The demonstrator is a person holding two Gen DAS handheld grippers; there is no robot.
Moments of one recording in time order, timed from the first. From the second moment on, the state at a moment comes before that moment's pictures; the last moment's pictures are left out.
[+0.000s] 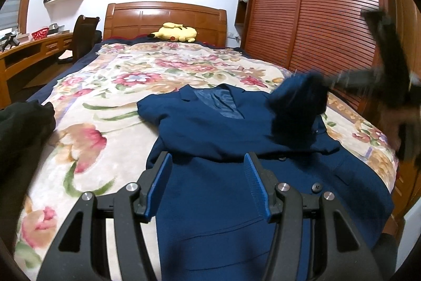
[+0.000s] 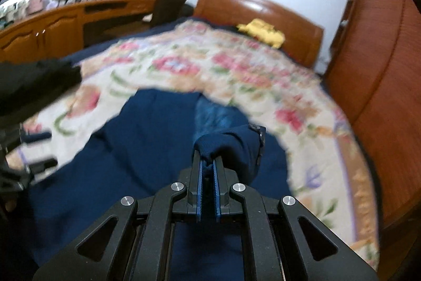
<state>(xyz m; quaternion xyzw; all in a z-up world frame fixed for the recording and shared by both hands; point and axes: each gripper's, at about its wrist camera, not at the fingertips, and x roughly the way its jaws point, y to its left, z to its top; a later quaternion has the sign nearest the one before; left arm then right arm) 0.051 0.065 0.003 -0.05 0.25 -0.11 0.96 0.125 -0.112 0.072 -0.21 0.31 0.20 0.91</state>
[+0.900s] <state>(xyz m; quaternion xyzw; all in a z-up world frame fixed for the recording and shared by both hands) 0.057 0.060 -0.002 -0.04 0.26 -0.10 0.96 0.114 -0.149 0.011 -0.10 0.38 0.22 0.89</state>
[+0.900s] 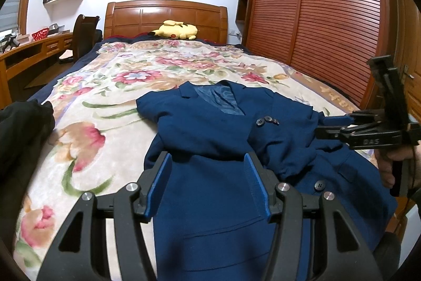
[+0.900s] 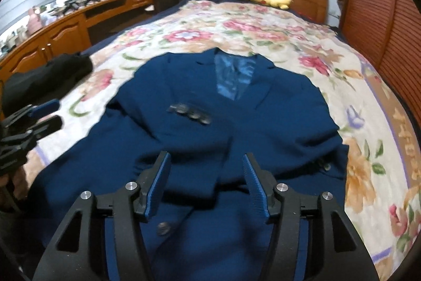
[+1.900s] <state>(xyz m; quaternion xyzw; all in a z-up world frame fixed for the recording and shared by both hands) 0.055 0.069 -0.006 -0.03 0.26 -0.09 0.96 0.134 -0.117 -0.029 -0.07 0.43 0.30 0.85</state>
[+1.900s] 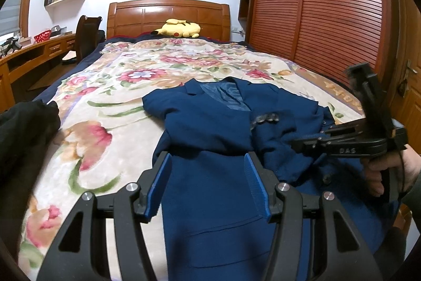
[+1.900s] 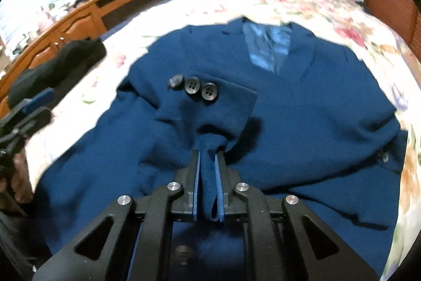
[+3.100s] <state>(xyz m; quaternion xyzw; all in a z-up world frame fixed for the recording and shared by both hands) 0.062 0.066 -0.016 -0.02 0.29 -0.08 0.95 0.058 -0.105 0.005 -0.14 0.35 0.27 0.89</state>
